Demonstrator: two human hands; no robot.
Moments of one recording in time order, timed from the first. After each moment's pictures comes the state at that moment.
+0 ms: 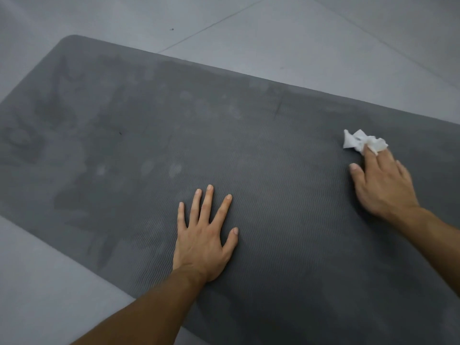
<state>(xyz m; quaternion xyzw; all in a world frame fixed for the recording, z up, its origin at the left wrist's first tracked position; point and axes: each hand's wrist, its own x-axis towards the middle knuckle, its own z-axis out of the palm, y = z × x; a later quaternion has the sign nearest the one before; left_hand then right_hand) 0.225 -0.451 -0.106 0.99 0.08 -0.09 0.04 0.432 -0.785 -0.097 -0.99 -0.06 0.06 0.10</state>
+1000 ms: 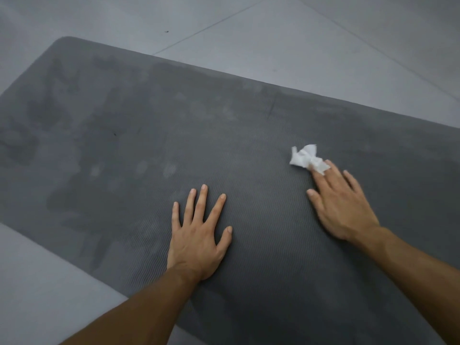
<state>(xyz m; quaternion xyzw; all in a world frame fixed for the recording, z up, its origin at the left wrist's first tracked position) 0.225 -0.450 -0.108 0.99 0.08 -0.08 0.04 0.385 -0.751 -0.107 -0.97 -0.23 0.05 0.05</state>
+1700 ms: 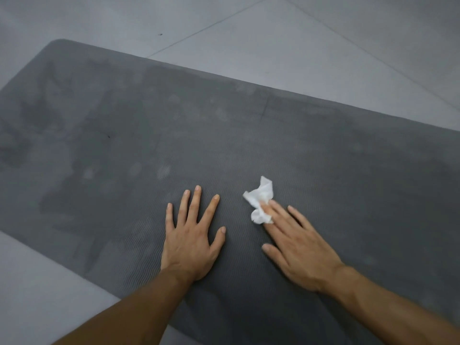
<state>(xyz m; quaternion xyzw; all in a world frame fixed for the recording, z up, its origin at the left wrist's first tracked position) 0.225 -0.451 -0.109 0.99 0.08 -0.07 0.04 0.298 -0.716 -0.103 -0.90 -0.43 0.08 0.07</state>
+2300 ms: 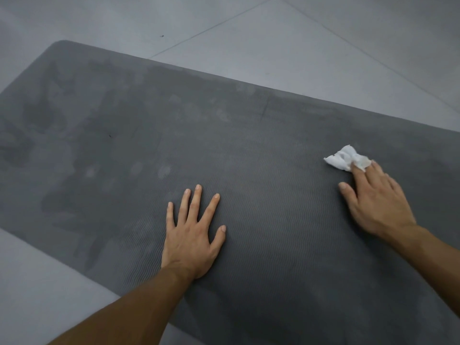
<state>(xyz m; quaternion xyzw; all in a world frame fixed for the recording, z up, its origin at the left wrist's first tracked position) 0.225 -0.450 -0.111 0.99 0.08 -0.07 0.04 0.398 -0.821 -0.099 -0.99 -0.10 0.04 0.05</state>
